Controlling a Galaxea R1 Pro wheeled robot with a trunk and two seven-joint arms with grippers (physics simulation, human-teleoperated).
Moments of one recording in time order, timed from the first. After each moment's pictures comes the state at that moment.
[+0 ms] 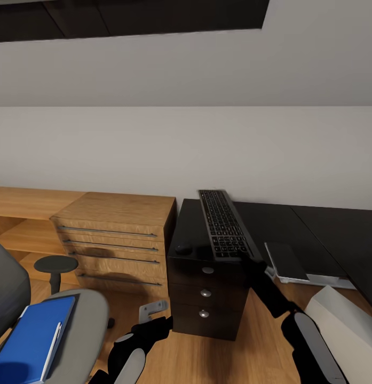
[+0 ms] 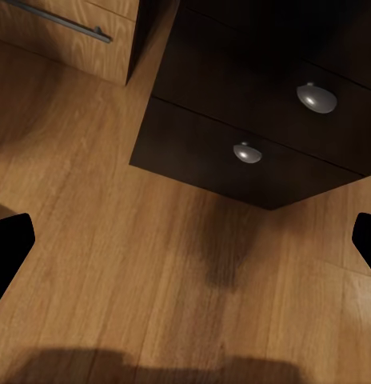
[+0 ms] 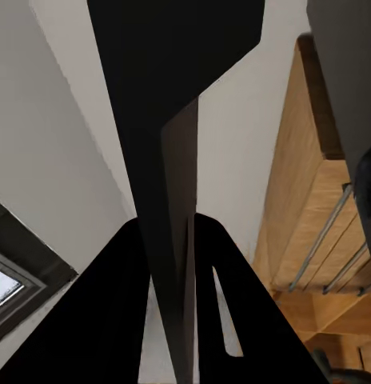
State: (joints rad) left arm -0.17 -0.04 -0.44 -1.42 0.70 0.54 0.61; right arm -0.24 -0.03 -0.06 -1.38 -1.61 0.48 0.17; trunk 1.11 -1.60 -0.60
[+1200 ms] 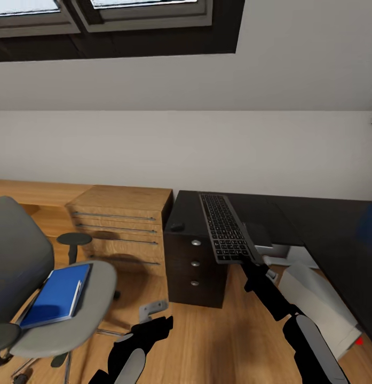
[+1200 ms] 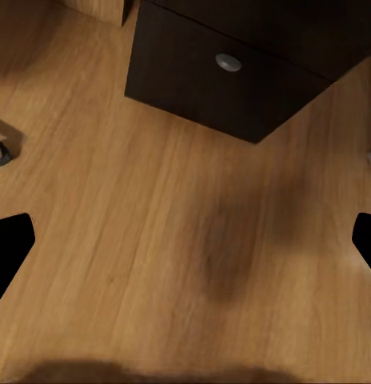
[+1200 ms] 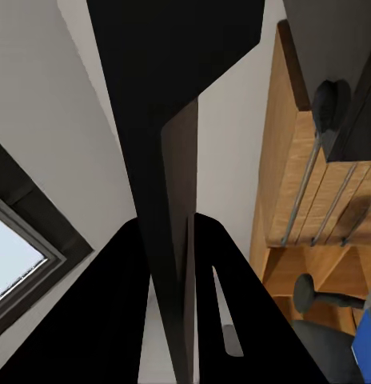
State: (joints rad) left arm -0.17 -0.04 -0.44 -1.42 0.70 0.53 0.61; right arm -0.24 -0.05 -0.06 -1.34 -1.65 0.49 0.17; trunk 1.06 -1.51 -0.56
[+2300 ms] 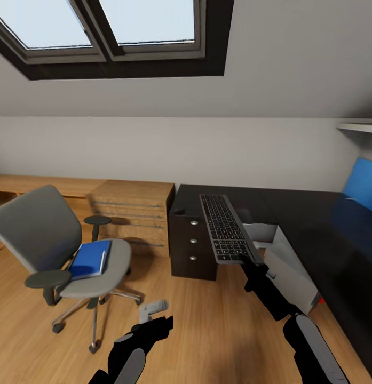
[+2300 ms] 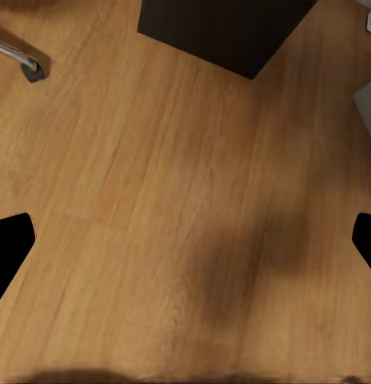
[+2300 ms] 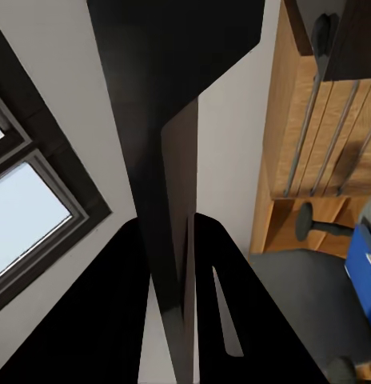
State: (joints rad) left arm -0.17 -0.04 -0.44 -1.42 0.70 0.53 0.61; right arm -0.24 -0.05 -0.06 -1.34 -1.65 0.49 0.17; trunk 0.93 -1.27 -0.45
